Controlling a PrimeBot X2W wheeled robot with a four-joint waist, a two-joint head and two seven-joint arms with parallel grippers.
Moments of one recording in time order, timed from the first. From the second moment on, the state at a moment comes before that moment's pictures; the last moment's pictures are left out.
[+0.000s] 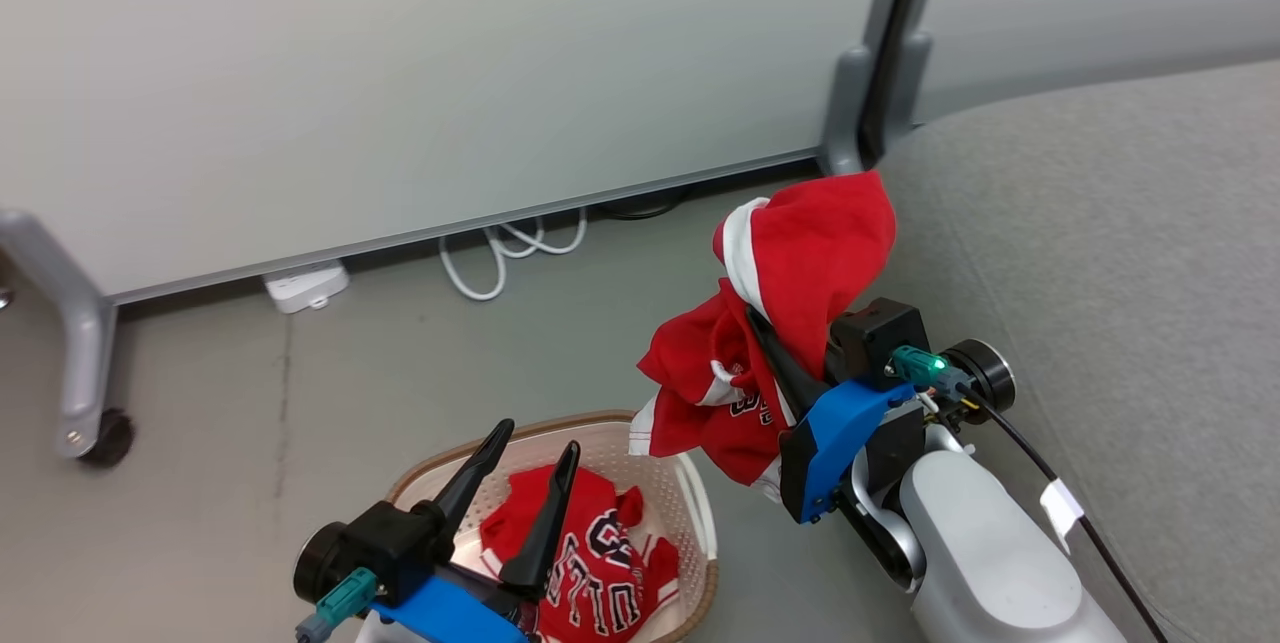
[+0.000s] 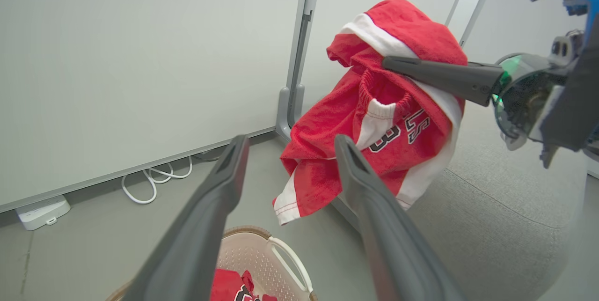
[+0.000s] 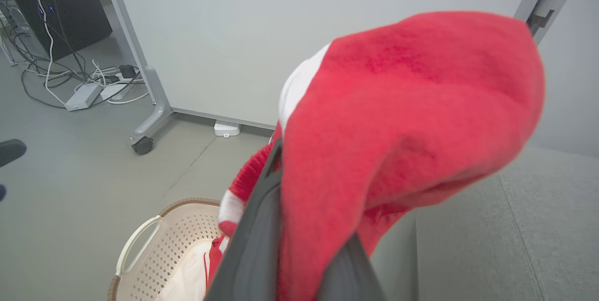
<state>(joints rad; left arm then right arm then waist) -0.20 0.15 -0.46 0.30 -0.38 -0.13 -0.26 -0.50 -0.05 0.37 0.55 0.12 0.13 0.00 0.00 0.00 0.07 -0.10</state>
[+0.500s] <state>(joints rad) -0.23 0.17 -0.48 0.30 -0.38 -0.13 -0.26 -0.50 -0.05 0.35 0.56 0.12 0.13 -0.02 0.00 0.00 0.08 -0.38</state>
